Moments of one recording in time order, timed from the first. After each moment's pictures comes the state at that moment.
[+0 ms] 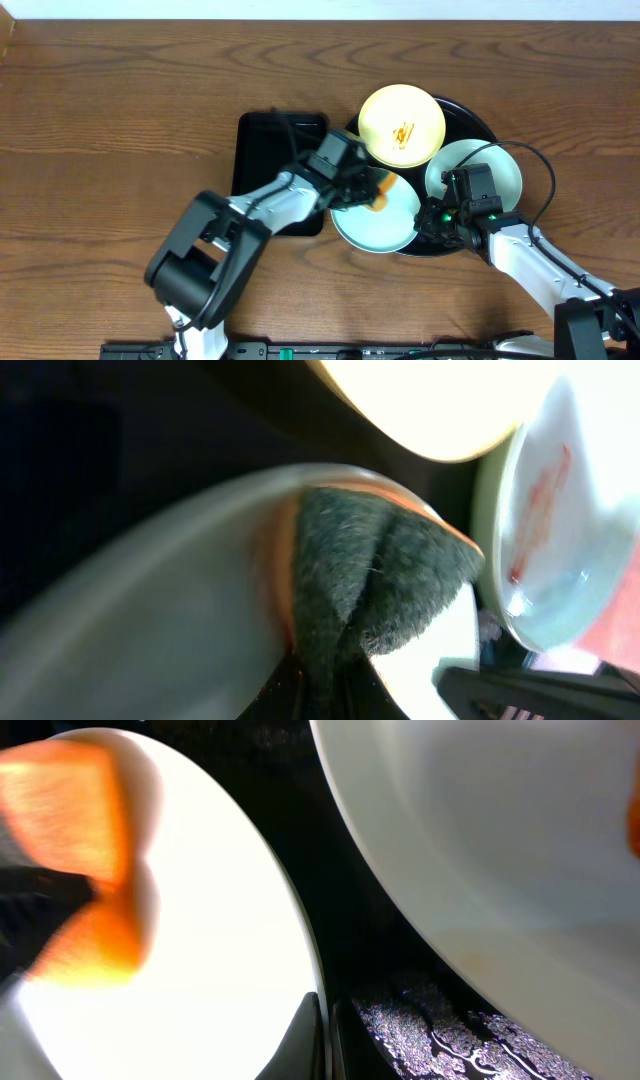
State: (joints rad) left arm -0.59 1.92 1.03 -0.10 0.45 -0.76; right arm 0.22 1.45 0.57 -0.26 -0.32 0.60
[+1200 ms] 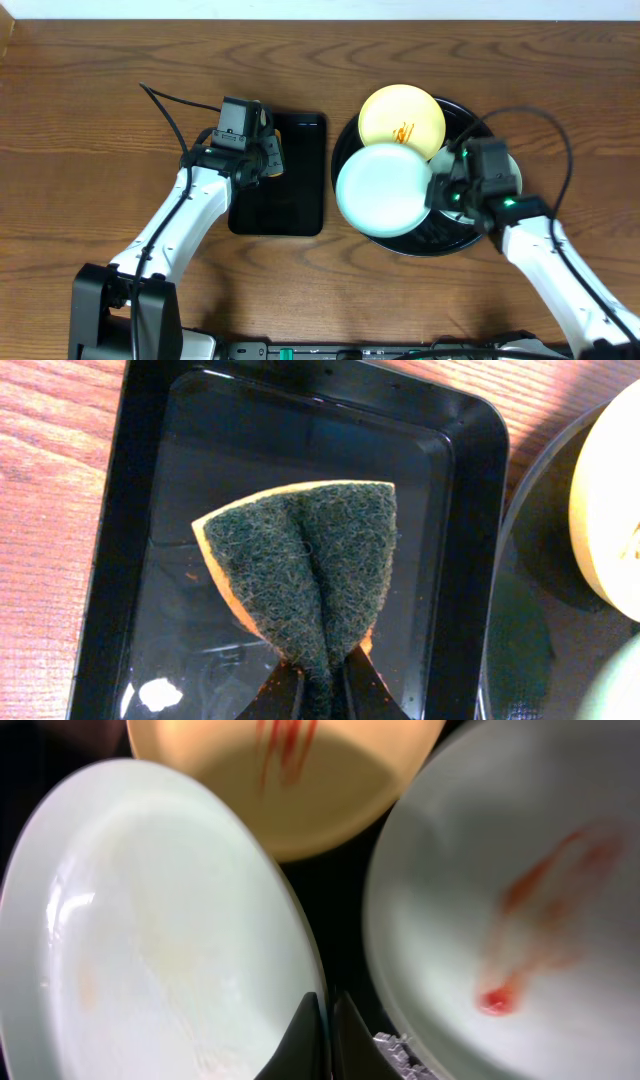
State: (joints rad) left arm -0.24 1.57 1.02 -0.49 0.10 -0.43; right arm 0.21 1.33 0.80 -0.45 -0.14 0.36
